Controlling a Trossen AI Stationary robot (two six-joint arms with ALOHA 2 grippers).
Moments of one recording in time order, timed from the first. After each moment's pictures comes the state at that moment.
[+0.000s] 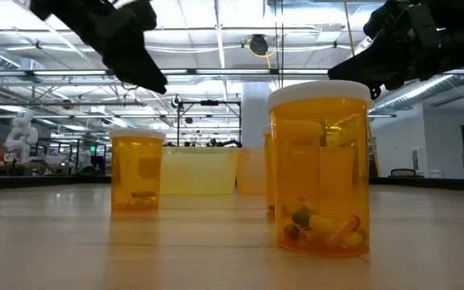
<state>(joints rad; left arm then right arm) 0.02 1.12 0.75 -0.29 -0.19 -0.10 0.13 0.94 0.21 0.54 0.21 0.15</state>
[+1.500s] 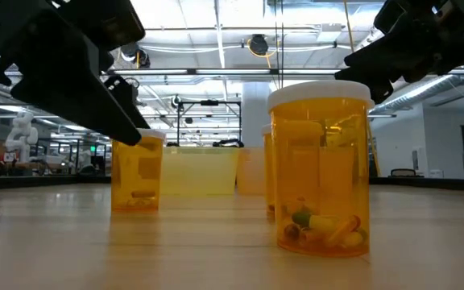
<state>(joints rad) -0.52 1.63 0.75 0.09 -0.41 -0.40 0.26 0.94 0.21 0.53 0.21 0.27</state>
